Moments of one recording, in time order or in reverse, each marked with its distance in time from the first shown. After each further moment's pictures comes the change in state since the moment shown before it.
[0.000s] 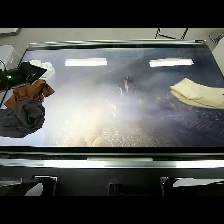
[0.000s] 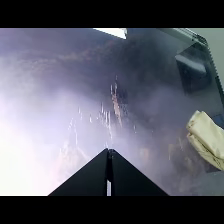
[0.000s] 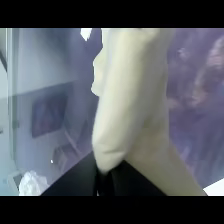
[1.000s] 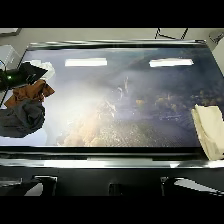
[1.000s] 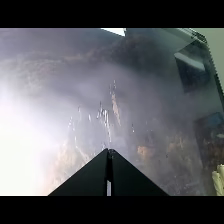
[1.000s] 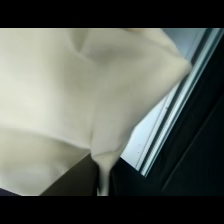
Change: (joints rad) left arm 0.000 0.000 0.000 -0.001 -0.011 -0.006; right arm -0.185 0.293 -0.555 -0.819 -0.025 0.195
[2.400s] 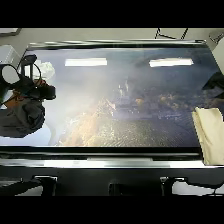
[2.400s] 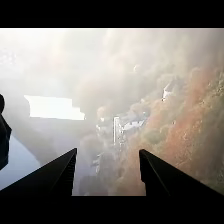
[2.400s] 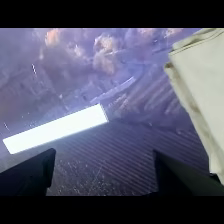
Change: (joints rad) left arm -0.232 -0.259 0.203 0.812 -0.422 -0.286; right arm 0.748 -0.075 0.716 0.071 0.264 -0.099
